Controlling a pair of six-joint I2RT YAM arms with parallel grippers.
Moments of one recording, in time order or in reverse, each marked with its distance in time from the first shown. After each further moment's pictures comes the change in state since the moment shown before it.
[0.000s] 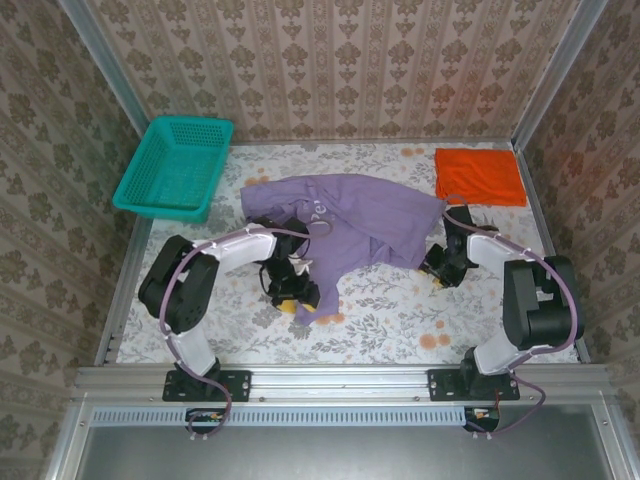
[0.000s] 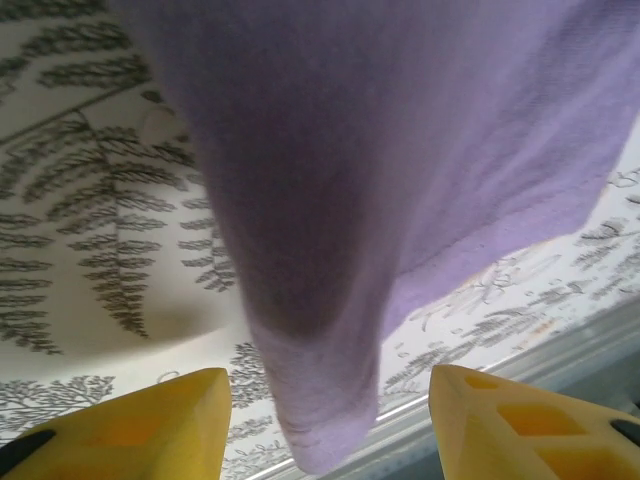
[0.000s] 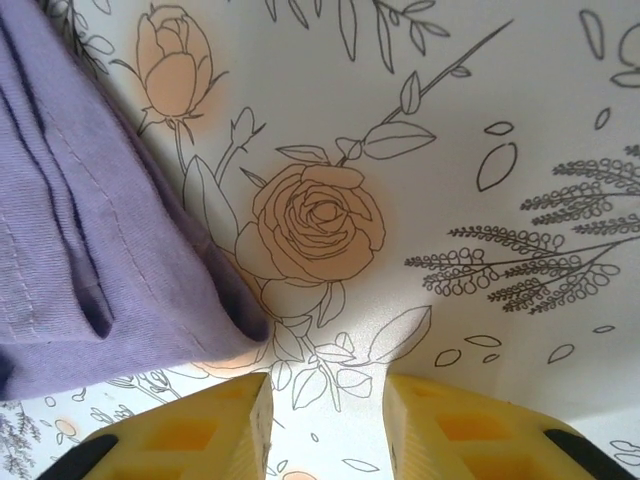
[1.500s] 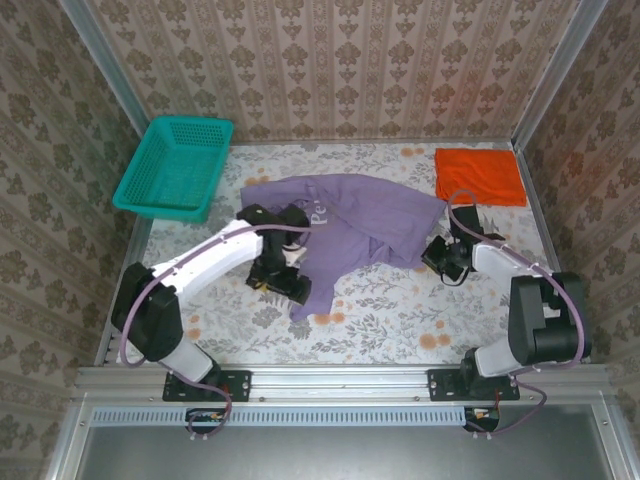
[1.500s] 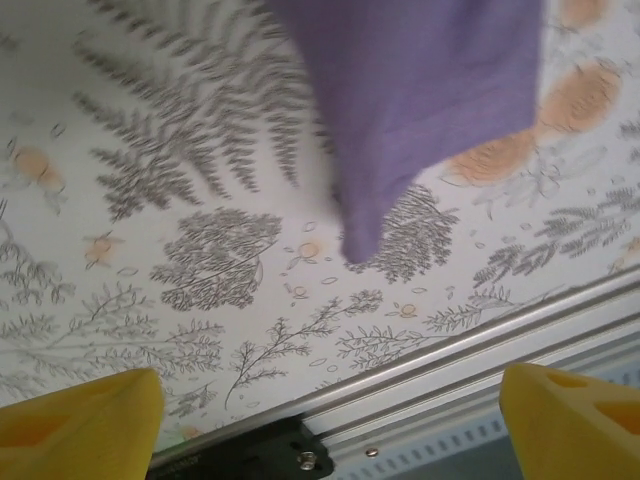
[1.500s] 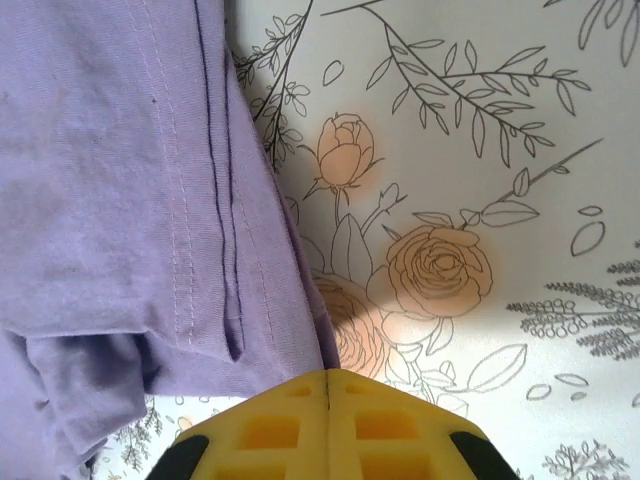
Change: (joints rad) left arm 0.040 -0.251 0.113 -0.246 -0.262 0.039; right arm -0.013 -0.120 -0.065 0.151 -0.034 0.031
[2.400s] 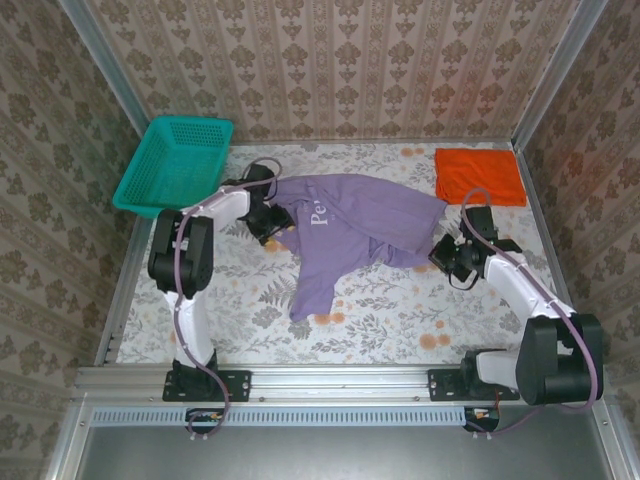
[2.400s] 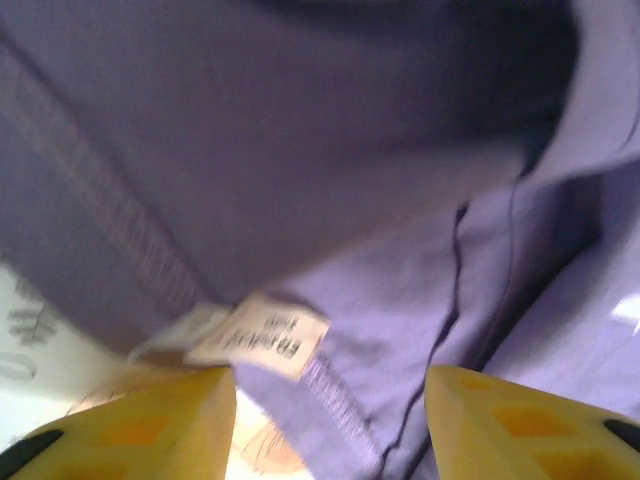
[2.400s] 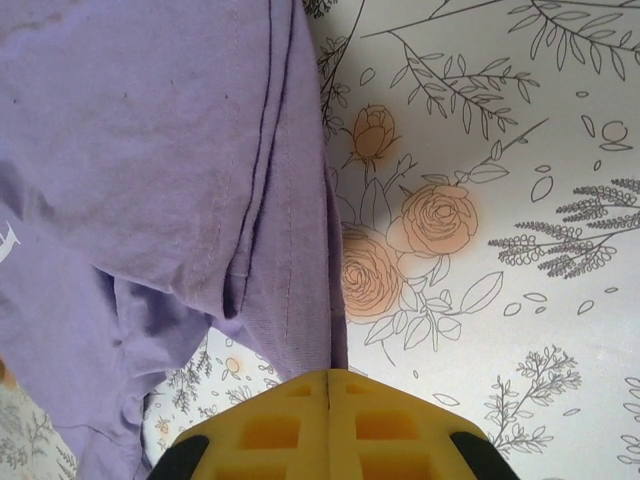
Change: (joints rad) left arm 0.301 0.514 0.268 0.536 0.009 -0.447; right arm -0.026 -0.199 -0.006 -0.112 -0.014 -0.018
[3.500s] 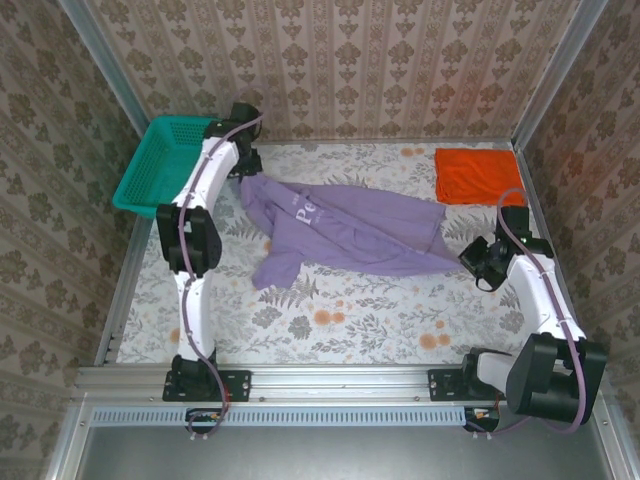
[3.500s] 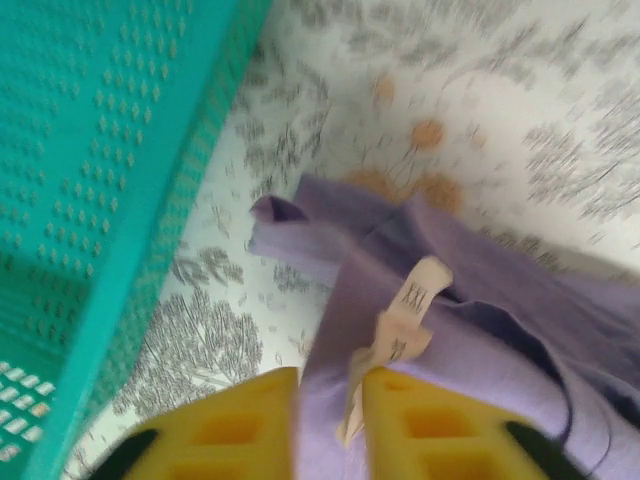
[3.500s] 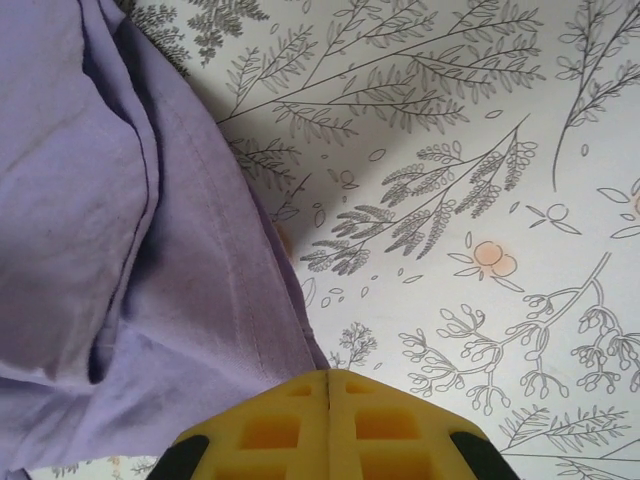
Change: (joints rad) left arm 0.085 0.225 0.751 -0.417 -0.462 0.423; right arm -0.230 -0.074 0.079 -0.261 0.073 -0.103
